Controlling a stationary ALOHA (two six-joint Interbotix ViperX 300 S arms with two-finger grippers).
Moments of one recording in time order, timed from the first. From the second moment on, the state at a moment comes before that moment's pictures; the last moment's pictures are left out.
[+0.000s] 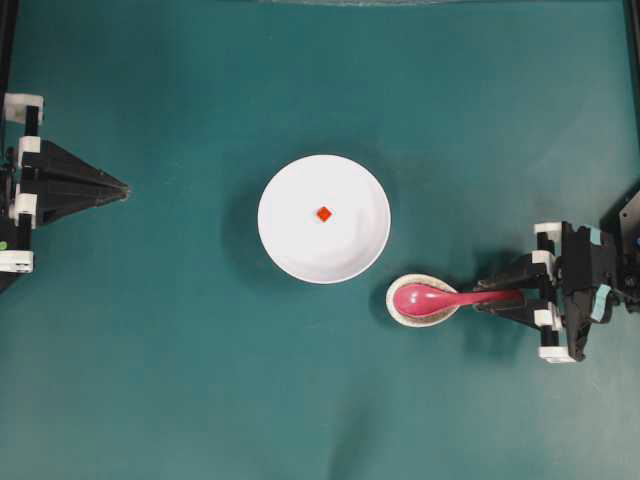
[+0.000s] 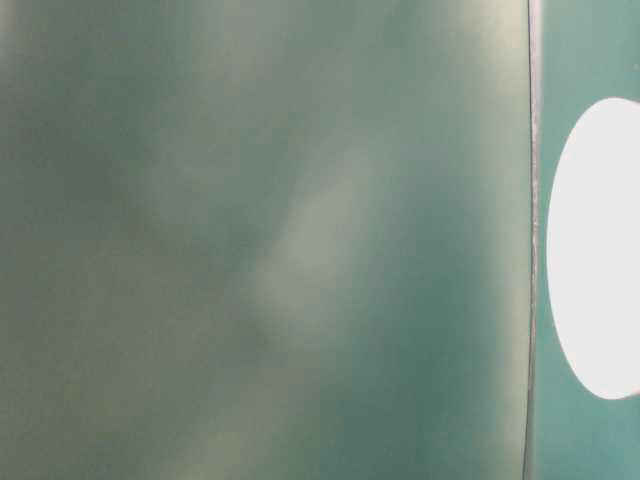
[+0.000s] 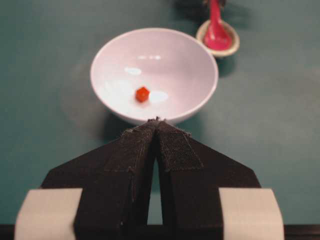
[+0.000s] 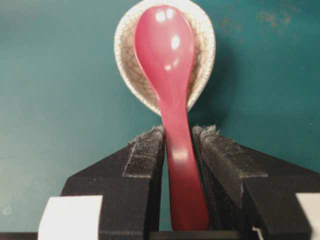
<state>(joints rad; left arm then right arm) 0.04 -0.97 1.15 0.01 0.14 0.00 0.57 -0.01 1.36 0.67 -0.91 0.03</state>
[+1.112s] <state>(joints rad) 0.04 -0.97 1.15 0.01 0.14 -0.01 0.57 -0.01 1.35 0.67 -0.83 0.03</state>
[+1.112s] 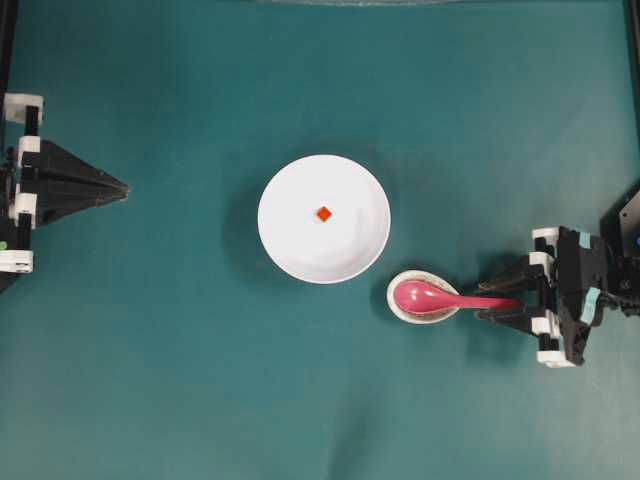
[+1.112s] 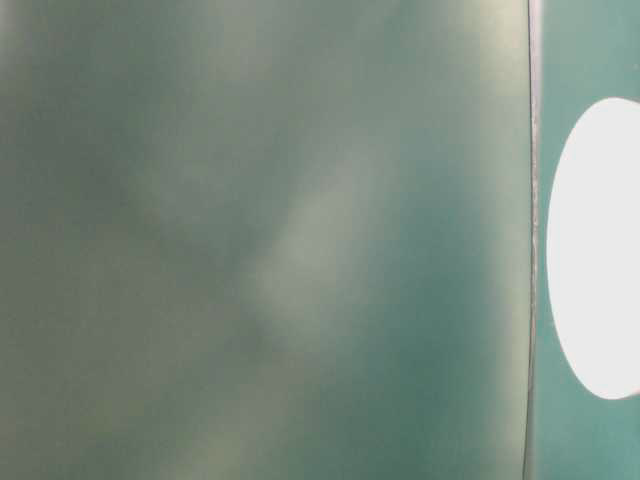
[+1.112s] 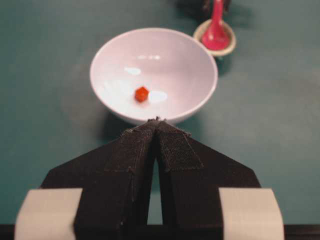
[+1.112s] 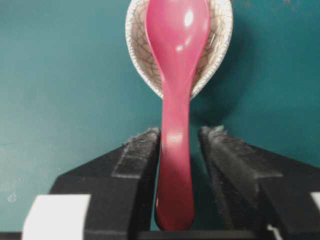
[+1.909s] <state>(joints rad) 0.04 -0.97 1.15 0.01 0.15 -0.02 0.57 -0.01 1.37 0.67 -0.93 -0.04</state>
